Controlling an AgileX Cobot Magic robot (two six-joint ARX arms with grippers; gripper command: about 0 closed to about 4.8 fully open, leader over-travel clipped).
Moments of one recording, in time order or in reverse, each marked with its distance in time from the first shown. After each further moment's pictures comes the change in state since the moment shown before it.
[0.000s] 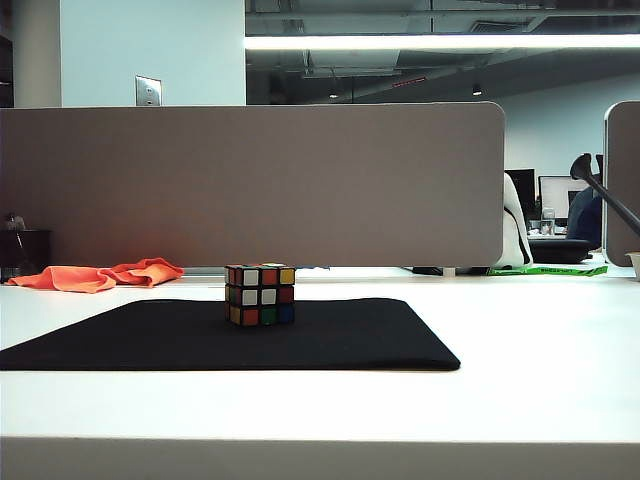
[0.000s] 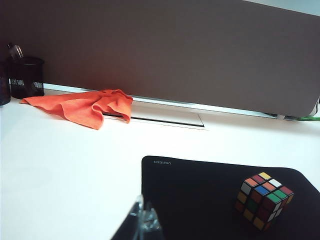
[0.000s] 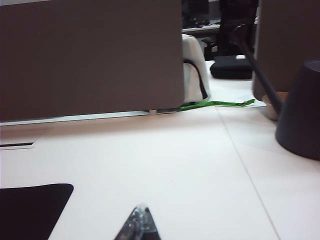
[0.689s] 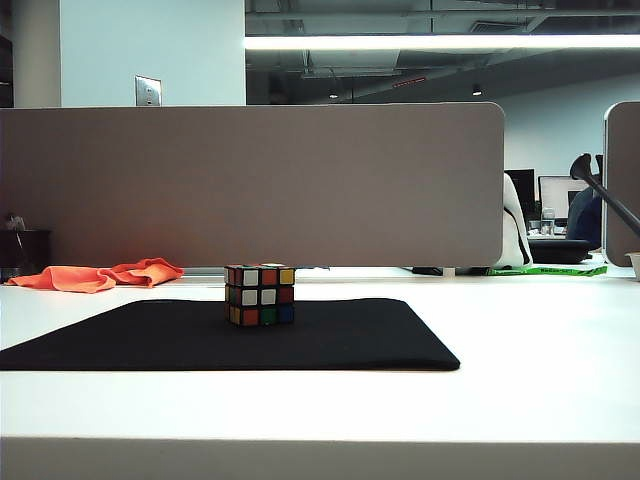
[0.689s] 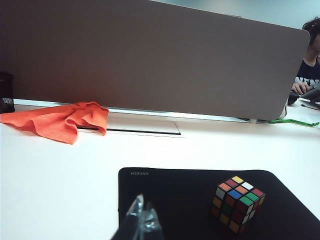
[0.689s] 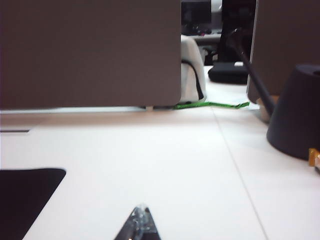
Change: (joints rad) left arm 0.000 0.000 0.000 0.050 0.092 0.004; right arm -0.156 -0.183 -0.097 -0.076 -0.188 -0.054
